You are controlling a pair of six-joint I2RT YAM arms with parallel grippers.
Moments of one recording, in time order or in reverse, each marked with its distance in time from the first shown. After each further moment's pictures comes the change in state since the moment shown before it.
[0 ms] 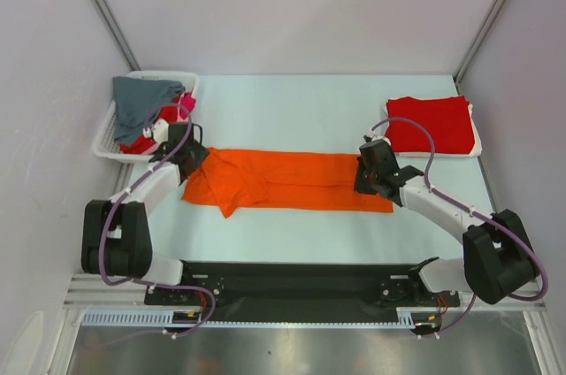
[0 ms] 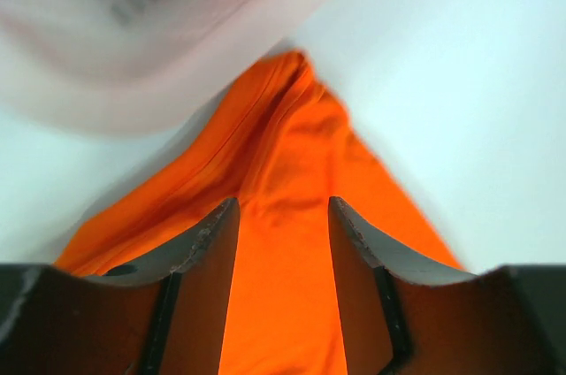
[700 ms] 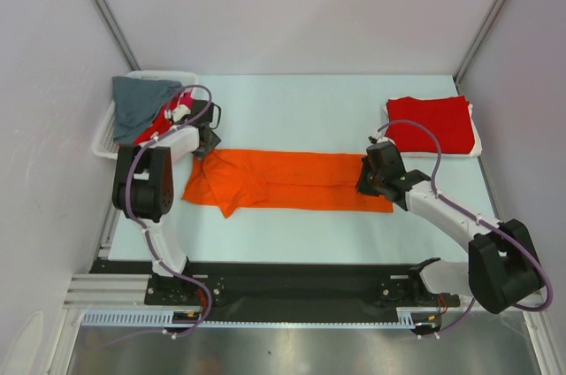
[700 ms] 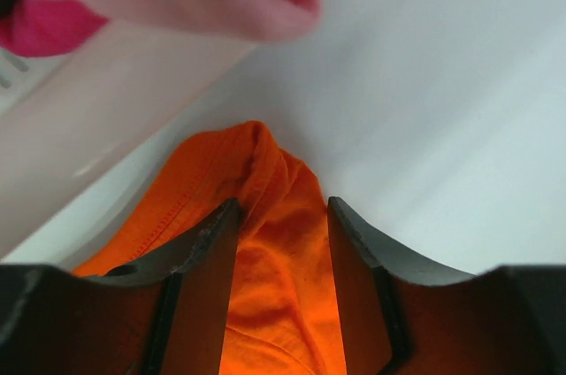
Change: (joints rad) left arm -0.033 0.473 0.424 -0.166 -0.090 -0.003; right arm -0.031 -0.056 -0.043 0.021 -0.050 0.000
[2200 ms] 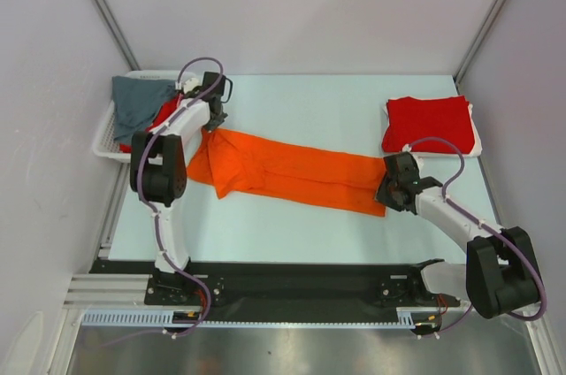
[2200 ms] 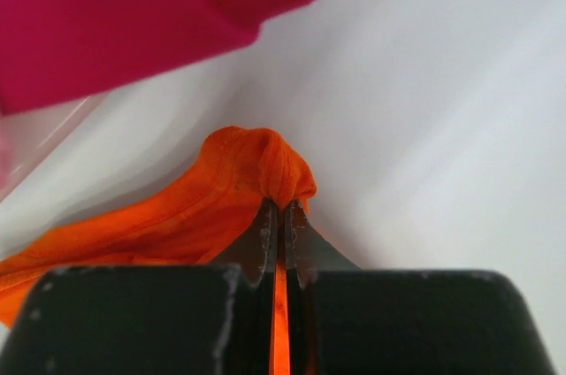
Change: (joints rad) left arm -0.055 0.189 0.432 -0.248 -0.075 0.040; right arm -0.150 -0.037 -0.098 -0.110 0.098 0.148
